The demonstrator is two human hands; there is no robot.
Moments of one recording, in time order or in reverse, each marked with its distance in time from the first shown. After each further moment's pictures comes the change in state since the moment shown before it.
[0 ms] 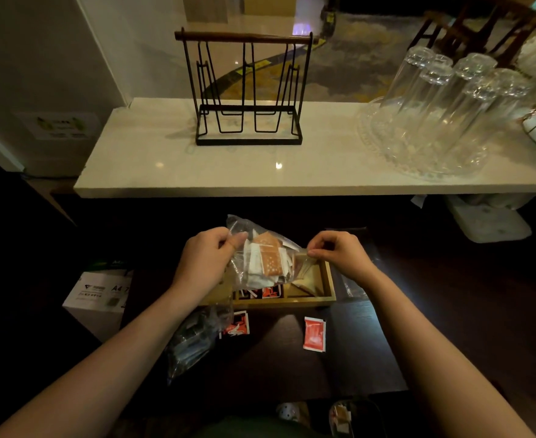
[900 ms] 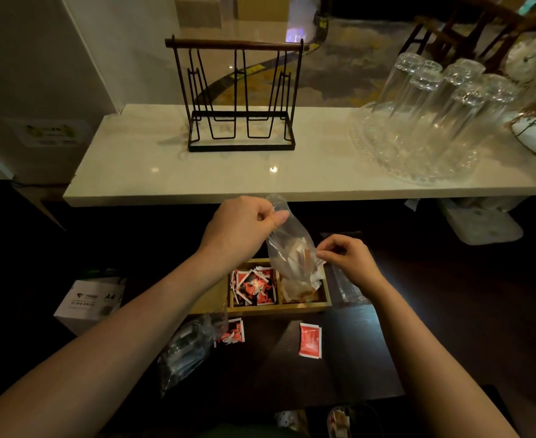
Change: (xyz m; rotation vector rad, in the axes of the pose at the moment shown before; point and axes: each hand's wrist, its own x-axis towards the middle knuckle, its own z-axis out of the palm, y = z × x) left_hand 0.028 0.075 0.004 0.092 -0.105 0.205; right_hand -0.007 0.023 -0.009 0.179 0.132 0.056
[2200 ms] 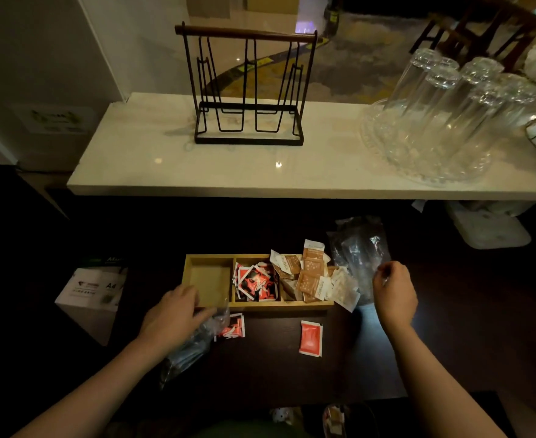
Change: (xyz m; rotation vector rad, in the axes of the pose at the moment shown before) left_hand -0.097 -0.171 0.045 0.513 -0.303 -0.321; right_hand -0.036 0.095 -0.009 -0.496 0.557 0.325
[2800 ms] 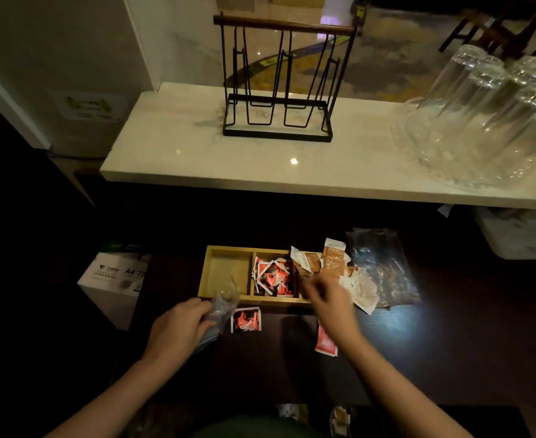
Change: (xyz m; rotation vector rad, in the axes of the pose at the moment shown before) left_hand -0.038 -0.022 0.020 -0.098 0.195 0.071; right_hand -0.095 -0.116 0.015 0.296 -0.612 -0.257
